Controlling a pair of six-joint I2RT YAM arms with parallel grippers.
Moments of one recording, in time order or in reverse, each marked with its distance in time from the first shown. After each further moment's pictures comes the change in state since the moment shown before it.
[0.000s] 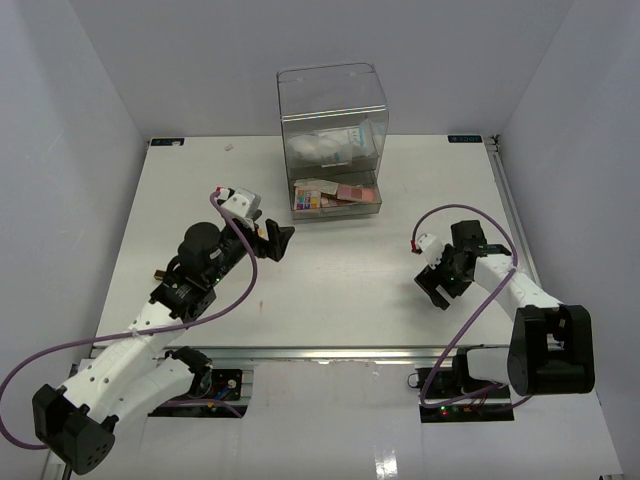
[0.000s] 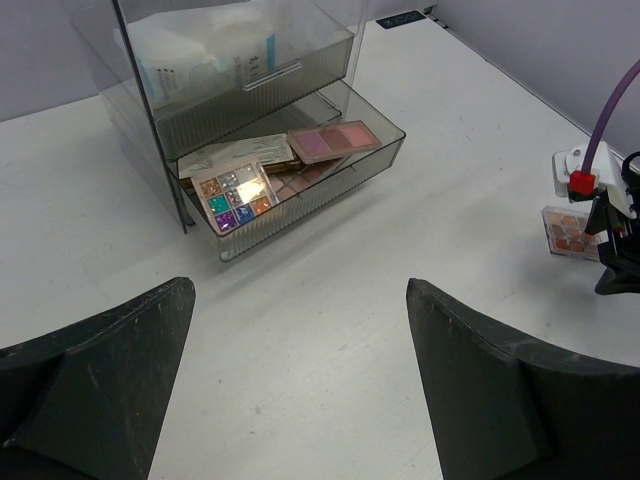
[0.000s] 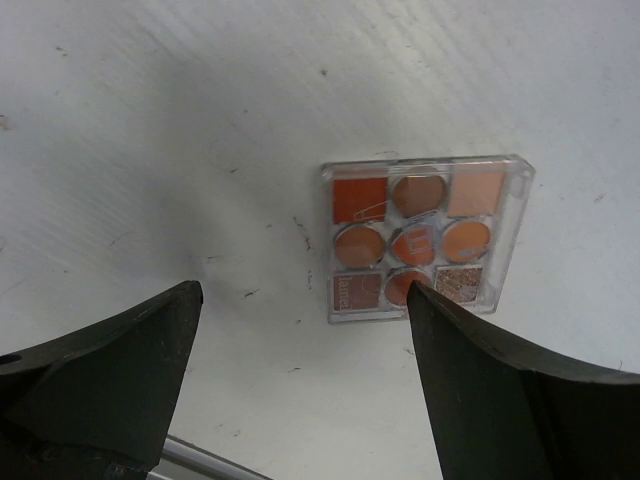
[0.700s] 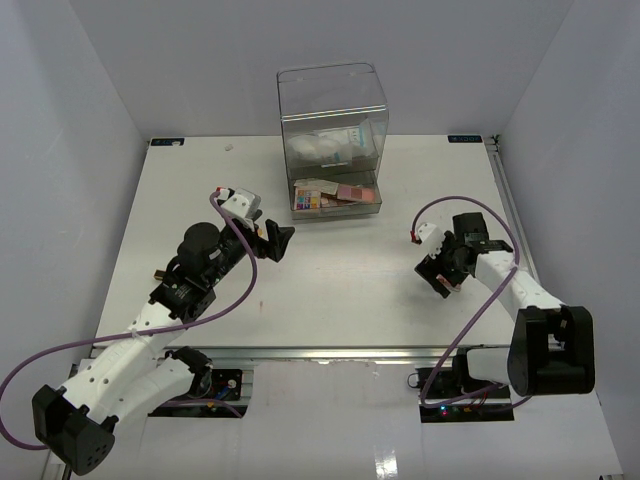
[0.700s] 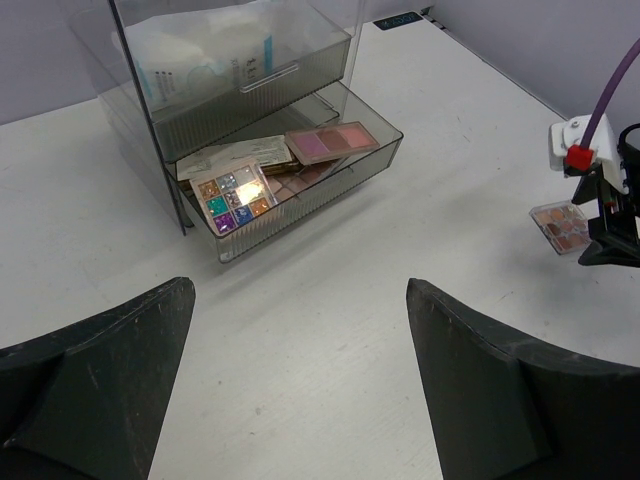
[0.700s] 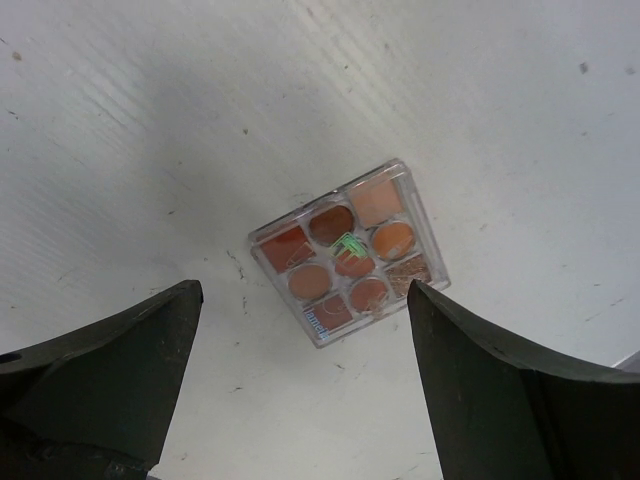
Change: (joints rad) left arm 0.000 -0.005 0.000 0.000 0.006 0.003; right arm -0.003 -0.007 0.047 0.075 0.010 -0.051
